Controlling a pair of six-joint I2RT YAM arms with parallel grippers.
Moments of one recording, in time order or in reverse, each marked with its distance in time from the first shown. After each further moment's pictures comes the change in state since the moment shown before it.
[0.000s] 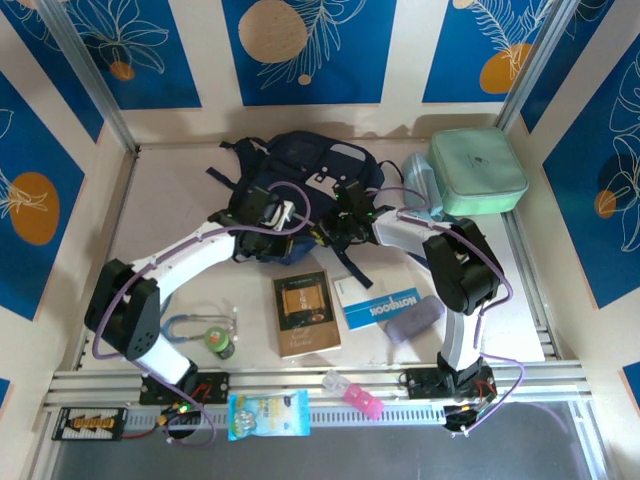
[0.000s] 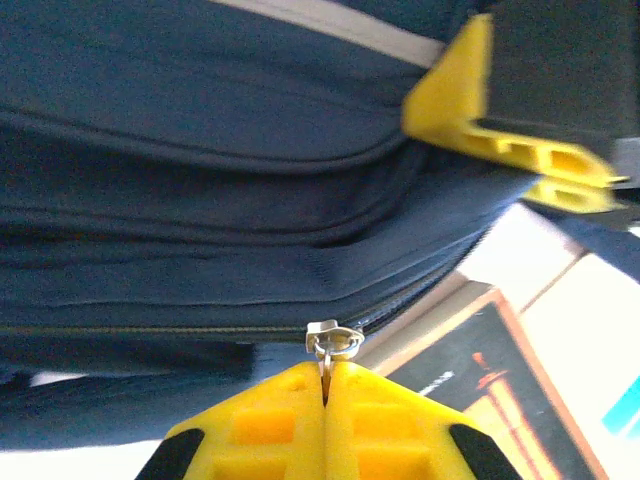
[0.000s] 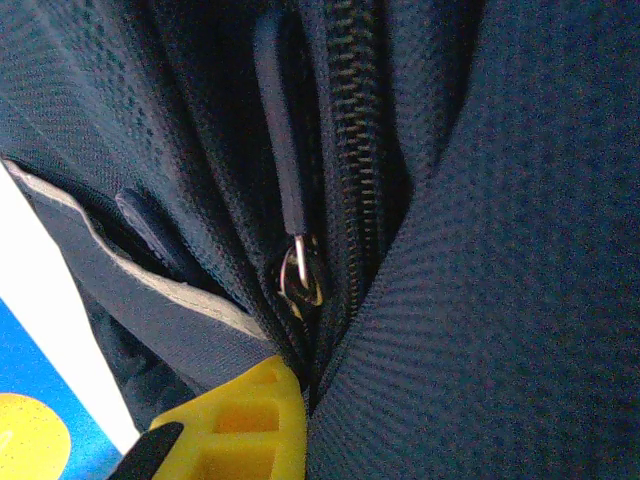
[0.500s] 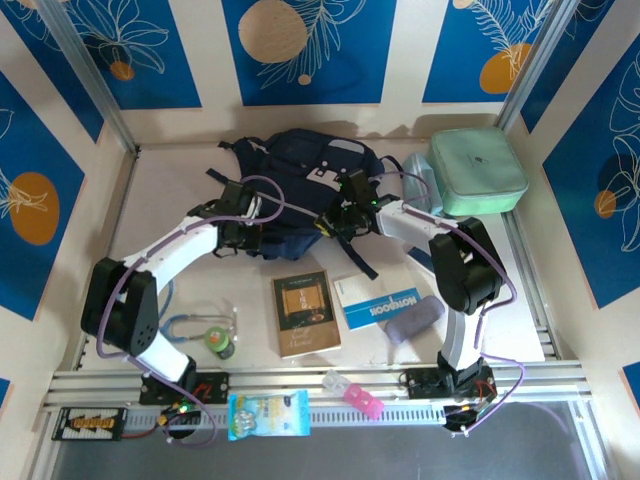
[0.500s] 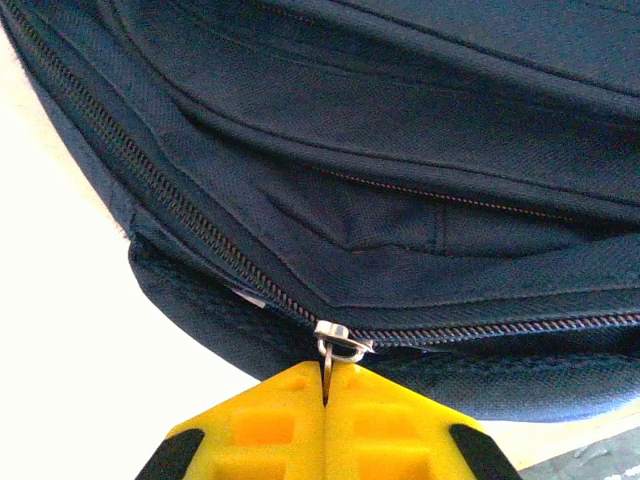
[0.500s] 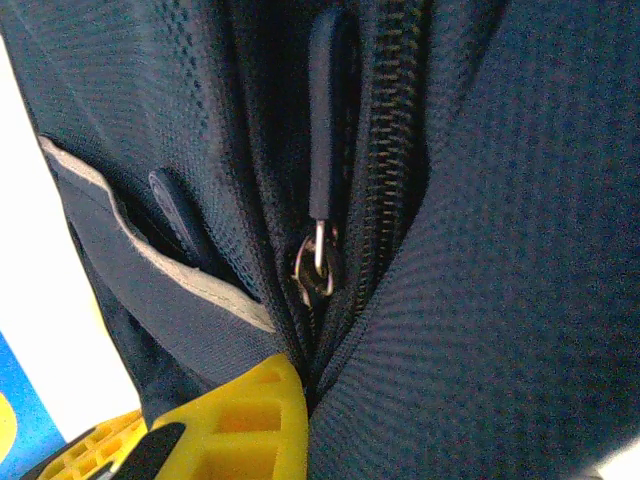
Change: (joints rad) left arm 0.163 0.012 -0.029 -0.025 -0.121 0.055; right arm -0.033 -0.005 0.103 -0.126 0.012 -0.209
